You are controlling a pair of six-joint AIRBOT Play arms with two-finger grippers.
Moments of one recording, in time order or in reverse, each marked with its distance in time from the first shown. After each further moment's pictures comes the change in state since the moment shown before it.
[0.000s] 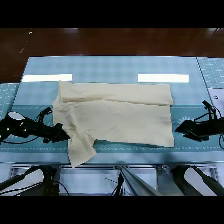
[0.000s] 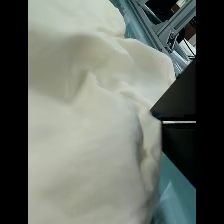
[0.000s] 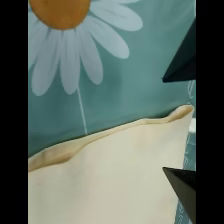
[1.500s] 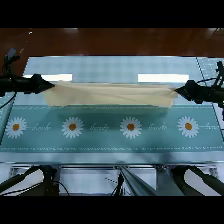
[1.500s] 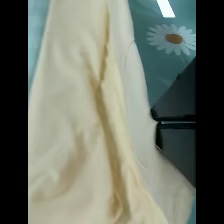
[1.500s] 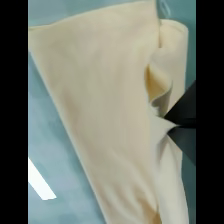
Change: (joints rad) left arm -0.019 0.019 0.595 -0.184 0.085 0.034; right arm 0.217 -0.098 0.282 0.429 -0.366 0.027
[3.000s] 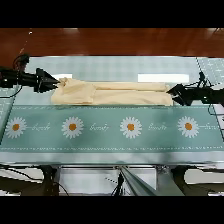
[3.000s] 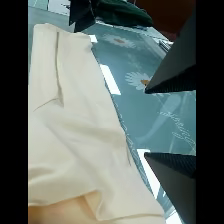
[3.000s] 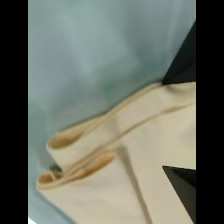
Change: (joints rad) left arm 0.047 -0.410 0.289 -0.114 -0.298 -0.037; right arm 0.011 -0.441 0.128 0.007 -0.102 0.012
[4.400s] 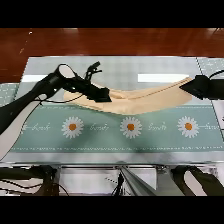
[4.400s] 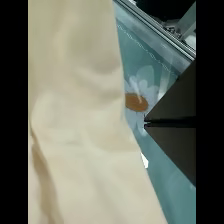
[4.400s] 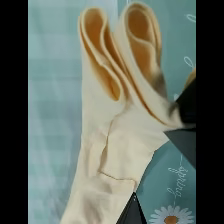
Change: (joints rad) left arm -0.763 0.047 -0.085 0.085 0.389 -0.119; right arm 0.095 0.731 0.044 -0.213 0.418 0.200
